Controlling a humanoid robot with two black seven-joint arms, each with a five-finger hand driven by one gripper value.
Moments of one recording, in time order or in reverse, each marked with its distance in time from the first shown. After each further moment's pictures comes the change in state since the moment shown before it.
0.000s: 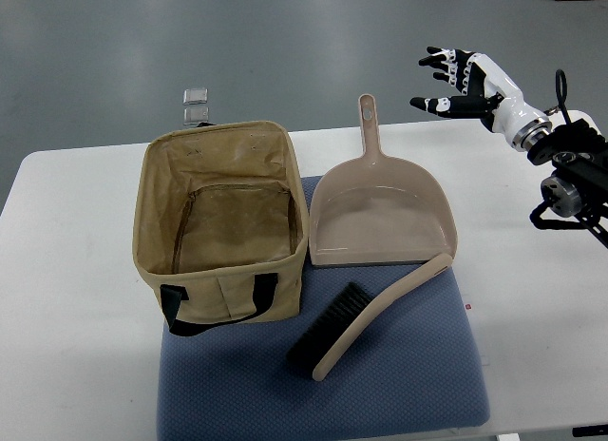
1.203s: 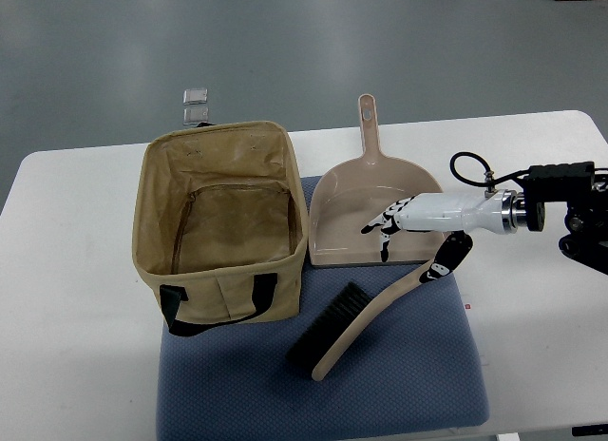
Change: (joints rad) left arm 0.000 0.000 0.000 0.000 0.000 0.000 0.000; right arm -0.019 -0.188 -0.181 0.409 -1.054 0.115 0.032
